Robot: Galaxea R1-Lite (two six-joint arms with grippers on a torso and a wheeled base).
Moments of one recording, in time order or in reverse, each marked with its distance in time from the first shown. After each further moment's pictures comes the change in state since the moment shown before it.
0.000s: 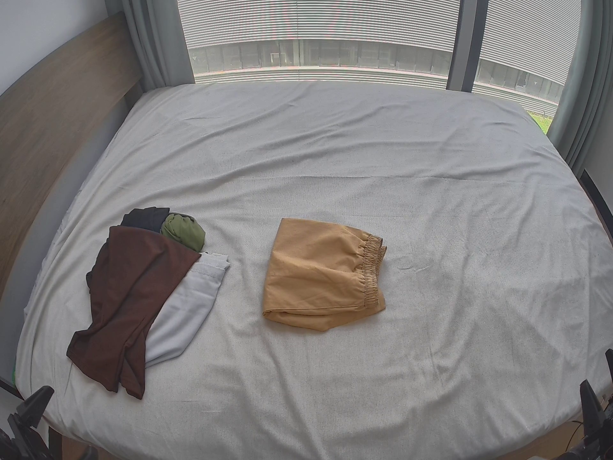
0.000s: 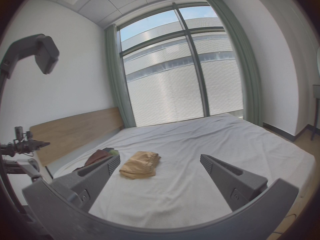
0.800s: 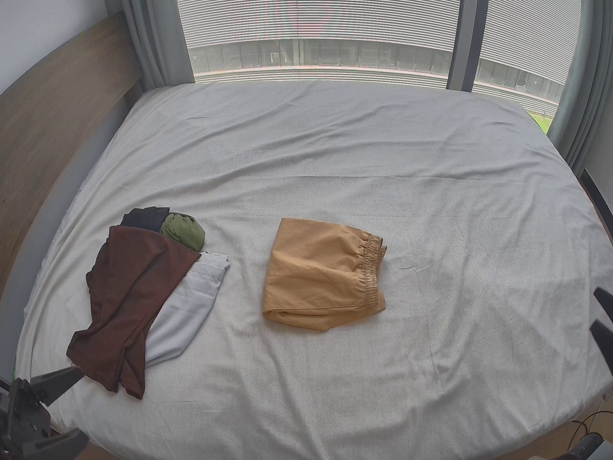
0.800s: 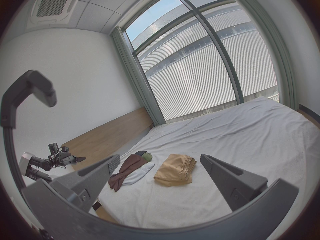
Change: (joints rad) left arm -0.074 0.448 -0.052 -0.370 -0.277 -0.329; right arm 0.068 0.568 -0.143 -0.410 0.272 0.142
